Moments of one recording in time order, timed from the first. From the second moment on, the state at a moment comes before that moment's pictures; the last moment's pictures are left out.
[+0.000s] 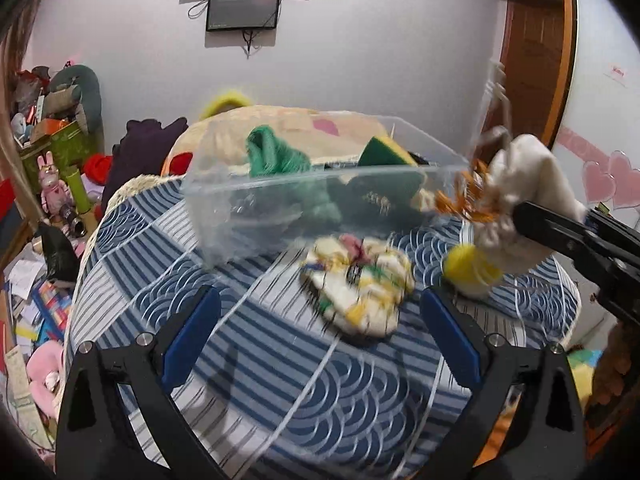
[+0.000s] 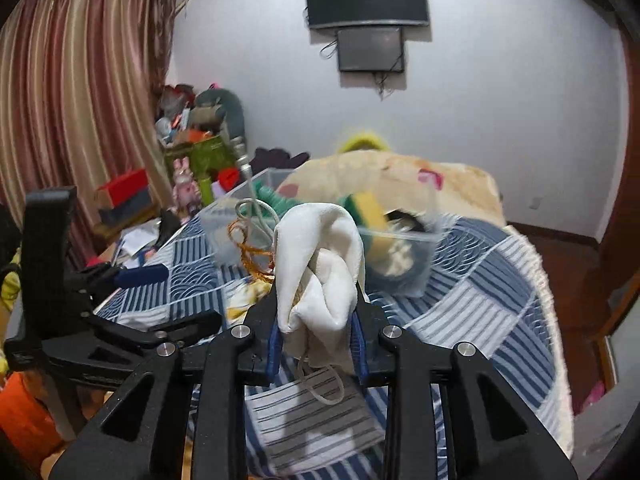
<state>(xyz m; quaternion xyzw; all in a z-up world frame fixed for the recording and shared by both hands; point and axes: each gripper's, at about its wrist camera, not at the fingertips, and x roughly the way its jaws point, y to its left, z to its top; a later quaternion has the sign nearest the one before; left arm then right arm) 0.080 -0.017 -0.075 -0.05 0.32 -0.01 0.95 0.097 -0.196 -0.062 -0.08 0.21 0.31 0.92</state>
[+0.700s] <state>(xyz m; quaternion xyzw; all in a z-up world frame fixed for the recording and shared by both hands) 0.139 -0.026 -0.099 -0.05 0.39 -0.04 0.92 0.114 -0.223 -0.064 -0.05 0.22 0.28 0.93</state>
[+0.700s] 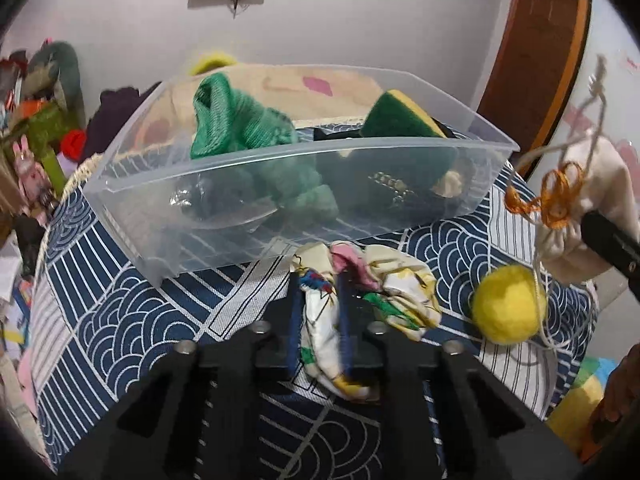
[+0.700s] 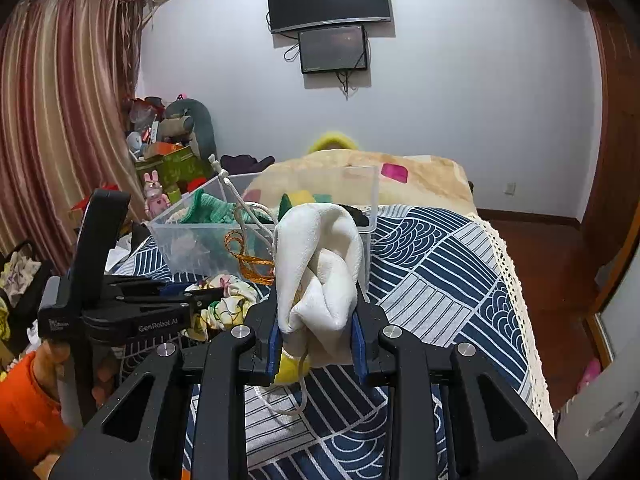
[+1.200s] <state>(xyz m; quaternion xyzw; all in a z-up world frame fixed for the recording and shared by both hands) 0.088 -0.006 -0.030 -0.06 0.29 -0.05 0.95 0.105 -0.220 -0.035 -0.06 0.18 0.27 0.95</state>
